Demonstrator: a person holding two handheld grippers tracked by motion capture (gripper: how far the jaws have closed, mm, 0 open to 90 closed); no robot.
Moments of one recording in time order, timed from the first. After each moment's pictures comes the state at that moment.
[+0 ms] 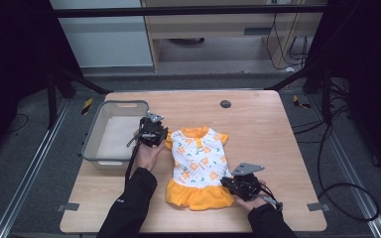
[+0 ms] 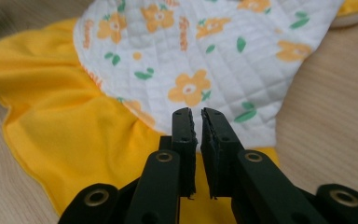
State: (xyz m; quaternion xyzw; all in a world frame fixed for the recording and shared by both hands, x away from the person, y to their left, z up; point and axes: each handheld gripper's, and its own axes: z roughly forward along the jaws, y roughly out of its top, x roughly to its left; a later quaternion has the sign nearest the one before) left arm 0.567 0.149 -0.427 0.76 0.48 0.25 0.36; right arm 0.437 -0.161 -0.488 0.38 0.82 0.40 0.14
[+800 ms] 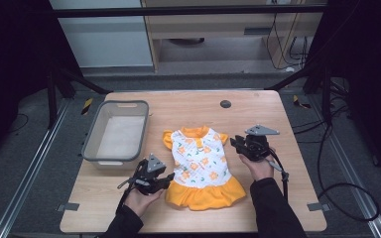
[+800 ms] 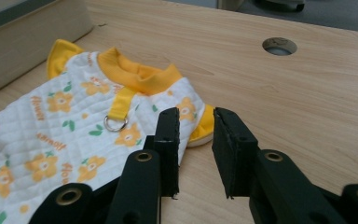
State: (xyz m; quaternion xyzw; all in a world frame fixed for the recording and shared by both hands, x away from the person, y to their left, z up) left arm 0.446 0.155 -0.469 0.83 0.39 0.16 0.36; right arm 0.524 -0.188 -0.438 0.46 0.74 0.44 0.22
